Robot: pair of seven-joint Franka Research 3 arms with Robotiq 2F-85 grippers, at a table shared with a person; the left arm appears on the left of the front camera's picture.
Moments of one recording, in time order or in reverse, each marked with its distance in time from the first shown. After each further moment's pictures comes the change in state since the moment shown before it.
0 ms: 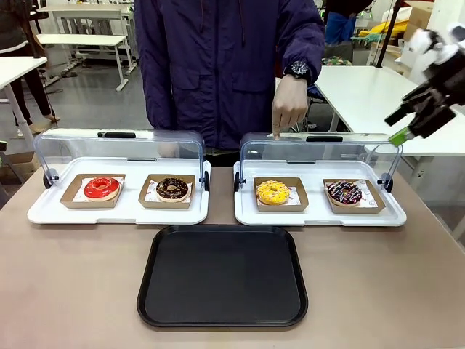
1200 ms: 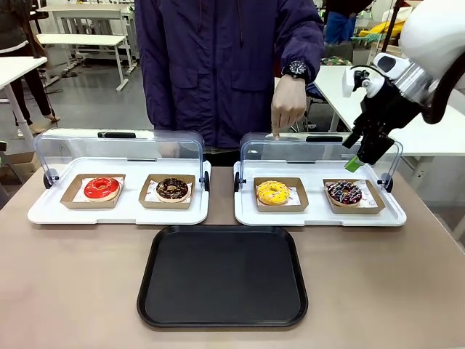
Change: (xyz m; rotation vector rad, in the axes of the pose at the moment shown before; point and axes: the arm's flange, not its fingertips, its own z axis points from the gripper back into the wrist) left arm 0.000 0.000 0.000 0.001 0.000 -0.001; right arm 0.046 0.017 -0.093 -0.008 0.169 0.087
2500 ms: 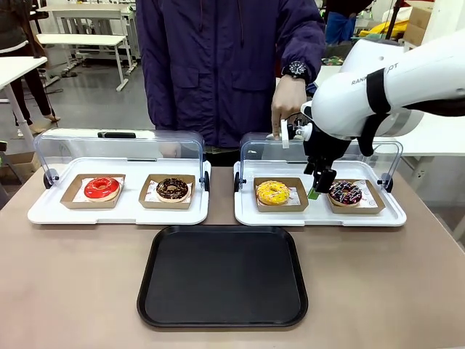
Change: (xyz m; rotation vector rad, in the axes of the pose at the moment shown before) left arm 0.000 0.000 0.000 0.000 0.000 0.000; right arm 0.049 -0.011 -0.120 -0.008 0.246 0.140
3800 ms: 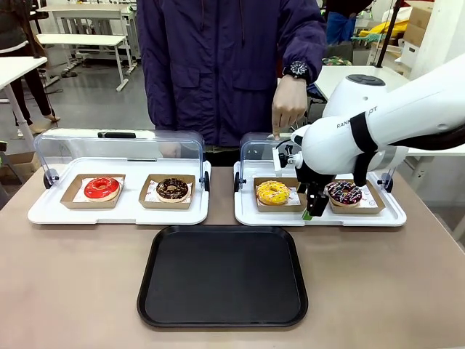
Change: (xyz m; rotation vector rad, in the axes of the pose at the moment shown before) left arm 0.000 0.000 0.000 0.000 0.000 0.000; right arm 0.003 0.021 -0.057 -0.032 0.028 0.082
